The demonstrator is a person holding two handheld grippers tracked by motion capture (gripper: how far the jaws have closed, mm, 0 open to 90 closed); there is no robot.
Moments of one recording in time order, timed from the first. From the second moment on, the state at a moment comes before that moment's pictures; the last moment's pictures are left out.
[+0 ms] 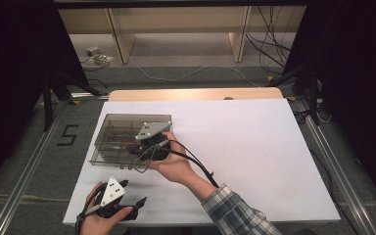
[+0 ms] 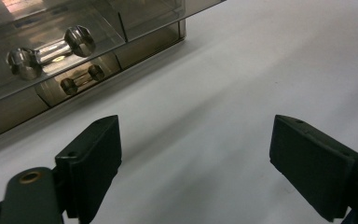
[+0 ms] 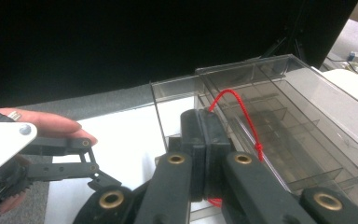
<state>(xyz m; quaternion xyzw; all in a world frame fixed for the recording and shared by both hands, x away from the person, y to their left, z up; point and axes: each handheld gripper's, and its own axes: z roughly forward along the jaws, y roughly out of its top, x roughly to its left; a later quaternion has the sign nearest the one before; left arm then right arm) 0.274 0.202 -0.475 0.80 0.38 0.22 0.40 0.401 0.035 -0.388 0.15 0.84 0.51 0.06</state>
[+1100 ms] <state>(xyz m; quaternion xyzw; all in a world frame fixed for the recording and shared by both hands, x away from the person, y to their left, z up) 0.275 0.201 -0.475 0.81 0.38 0.22 0.40 0.402 0.051 -0.391 0.14 0.85 0.50 0.06</state>
